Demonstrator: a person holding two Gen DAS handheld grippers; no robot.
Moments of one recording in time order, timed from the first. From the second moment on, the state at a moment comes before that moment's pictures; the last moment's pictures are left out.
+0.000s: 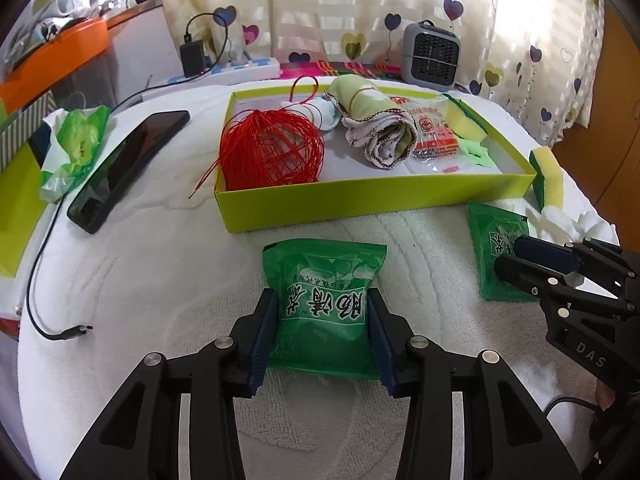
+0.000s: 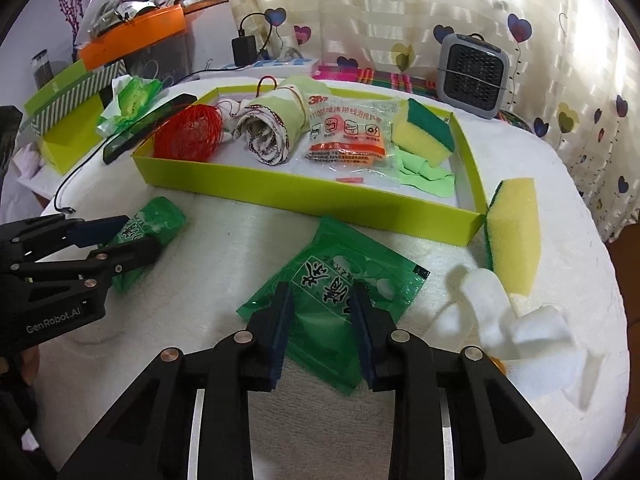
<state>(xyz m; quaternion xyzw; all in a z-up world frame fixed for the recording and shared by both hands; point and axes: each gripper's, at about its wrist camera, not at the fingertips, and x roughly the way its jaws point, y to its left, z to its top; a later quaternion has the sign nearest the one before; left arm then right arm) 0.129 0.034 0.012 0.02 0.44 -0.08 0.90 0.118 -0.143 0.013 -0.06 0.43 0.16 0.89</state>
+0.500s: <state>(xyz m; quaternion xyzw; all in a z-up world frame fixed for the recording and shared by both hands) 0.128 0.036 0.011 0.01 0.44 -0.08 0.90 0.119 -0.157 0.046 0.07 0.38 0.21 0.90</state>
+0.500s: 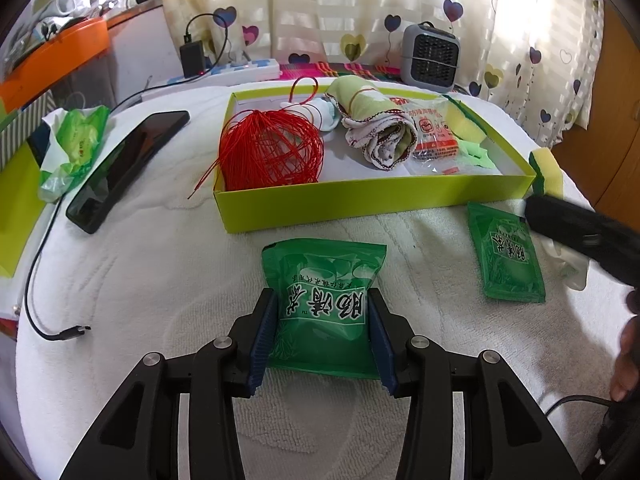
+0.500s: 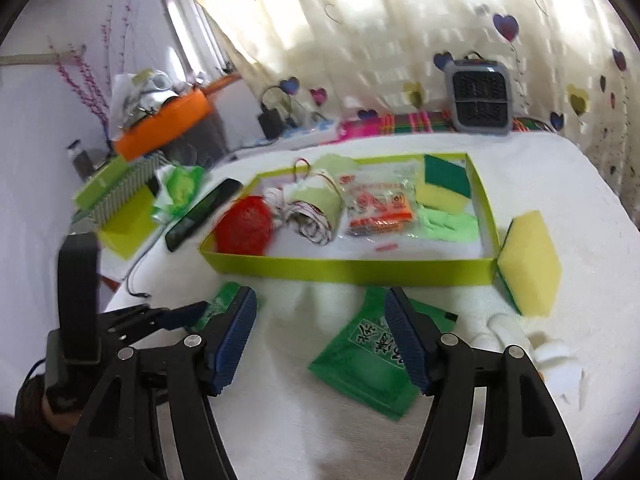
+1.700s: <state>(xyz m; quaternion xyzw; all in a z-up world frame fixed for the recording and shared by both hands) 0.129 0.036 0.011 0.01 0.43 -0.08 0.90 0.128 -0.134 0.010 -0.03 0.43 0.09 0.90</state>
